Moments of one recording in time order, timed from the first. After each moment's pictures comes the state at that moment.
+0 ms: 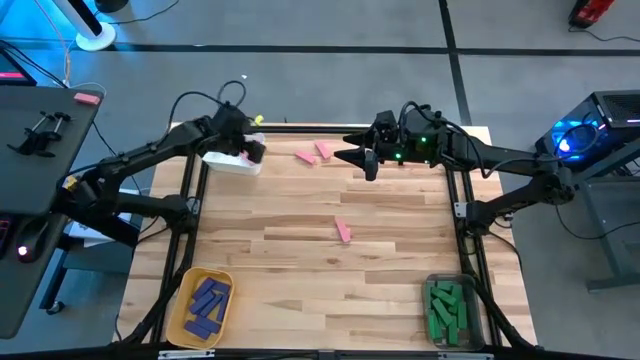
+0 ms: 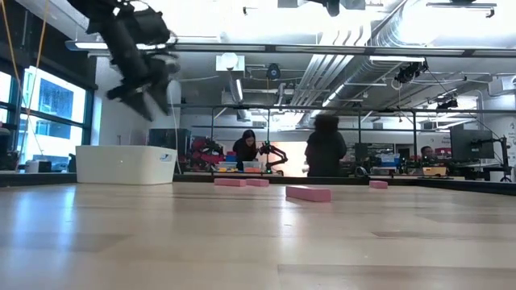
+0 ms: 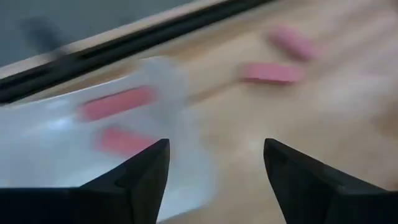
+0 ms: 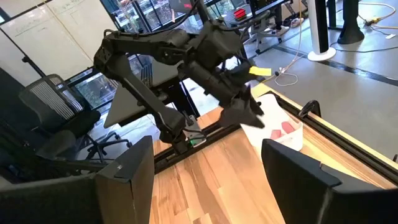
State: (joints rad) left arm 0.73 1.19 0.91 -0.69 -0.08 -0.36; right arm -0.18 1.29 1.31 -0.22 0.01 0.40
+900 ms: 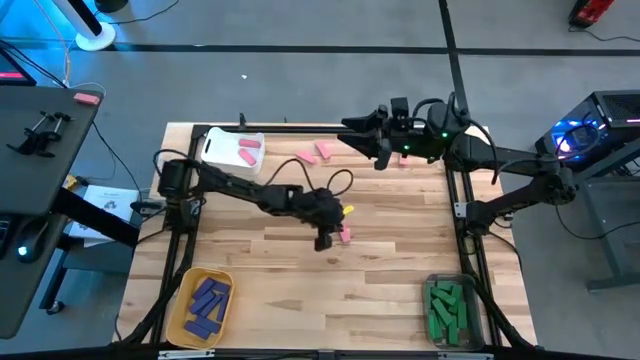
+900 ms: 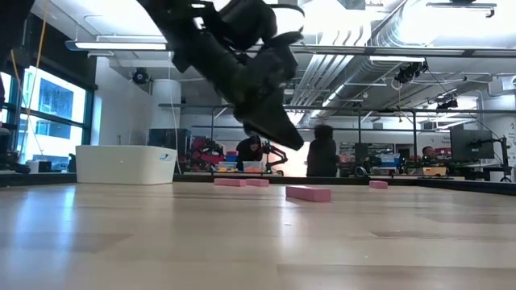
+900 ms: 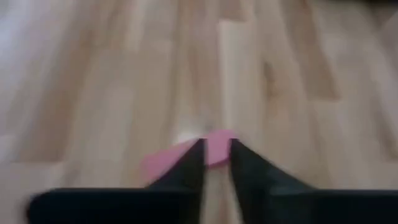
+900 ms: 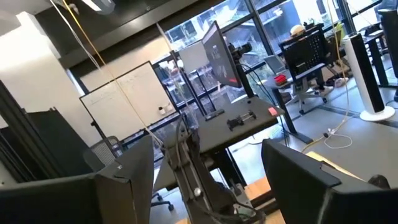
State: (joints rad) left arm -0.01 1.91 1.16 -0.01 0.09 -0.07; right arm -0.17 1.28 1.31 0.11 -0.04 0.46
